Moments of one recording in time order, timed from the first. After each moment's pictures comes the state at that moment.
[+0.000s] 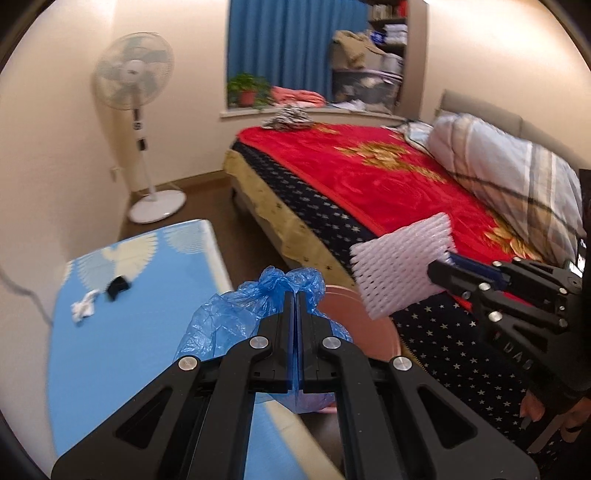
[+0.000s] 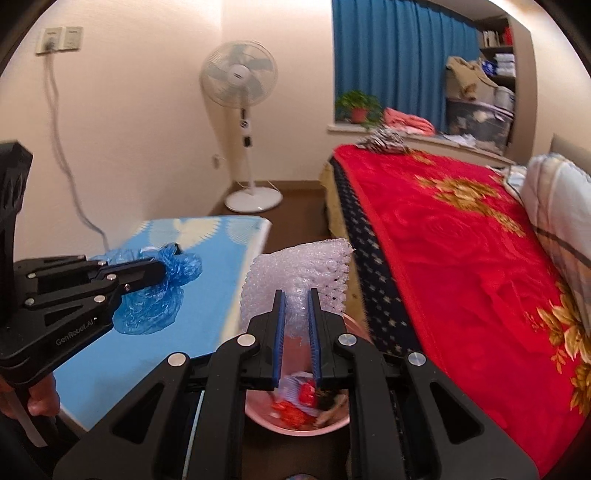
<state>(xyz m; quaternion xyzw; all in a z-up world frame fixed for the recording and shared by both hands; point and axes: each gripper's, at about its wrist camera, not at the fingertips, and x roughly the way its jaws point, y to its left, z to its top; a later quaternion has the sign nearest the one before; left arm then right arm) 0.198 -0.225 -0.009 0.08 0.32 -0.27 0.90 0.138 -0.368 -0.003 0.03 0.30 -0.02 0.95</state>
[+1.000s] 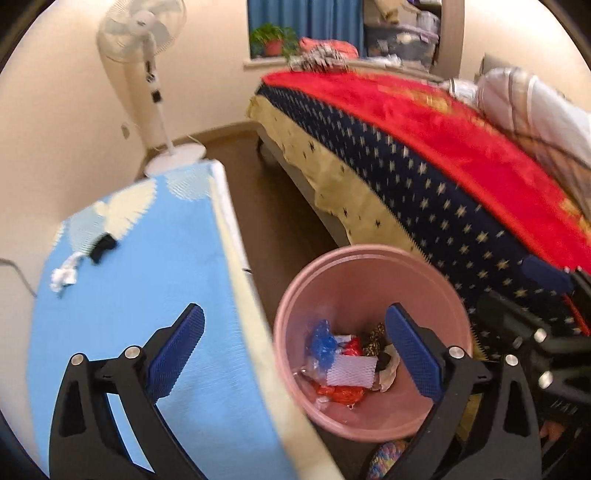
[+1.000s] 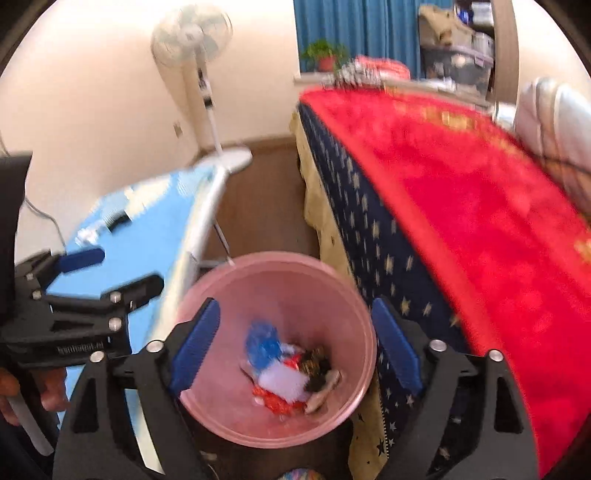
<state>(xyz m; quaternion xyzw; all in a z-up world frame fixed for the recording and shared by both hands) 0.262 -0.241 -0.090 0.10 0.38 -0.19 0.90 0.185 -0.404 -0.089 0.08 0.34 -0.05 0.93</state>
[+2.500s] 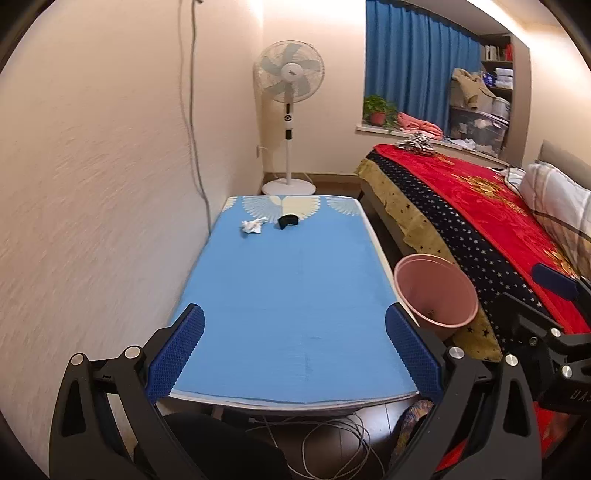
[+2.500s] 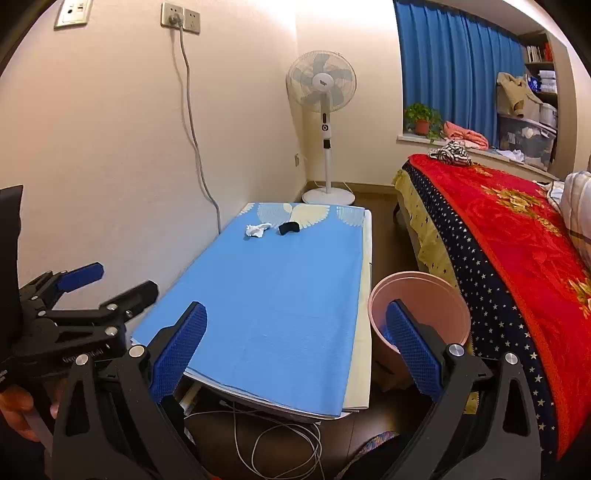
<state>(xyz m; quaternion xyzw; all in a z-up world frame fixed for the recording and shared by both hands) 0.016 0.006 0.009 0.01 0.30 -0.03 0.95 -0.008 -0.180 0.023 0.02 0.28 0.09 0.95</state>
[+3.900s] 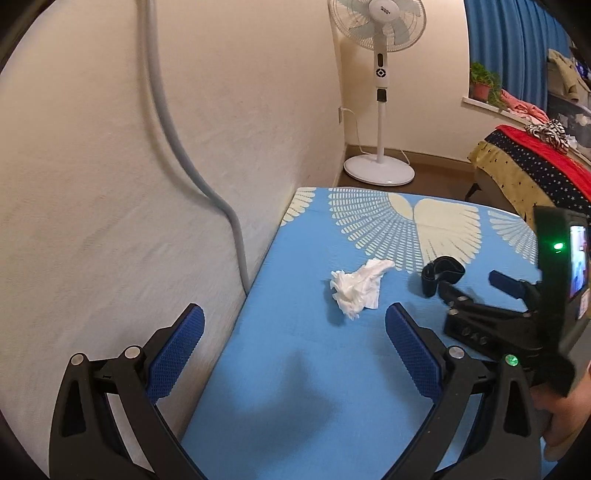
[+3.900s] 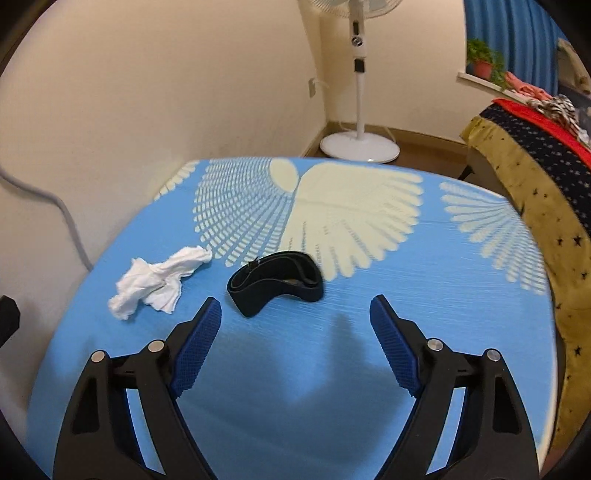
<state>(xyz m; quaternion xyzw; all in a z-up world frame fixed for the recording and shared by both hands) 0.414 0.091 -0.118 0.01 0.35 0.11 0.93 0.514 -0.054 -0.195 0.00 0.39 0.13 0.91</state>
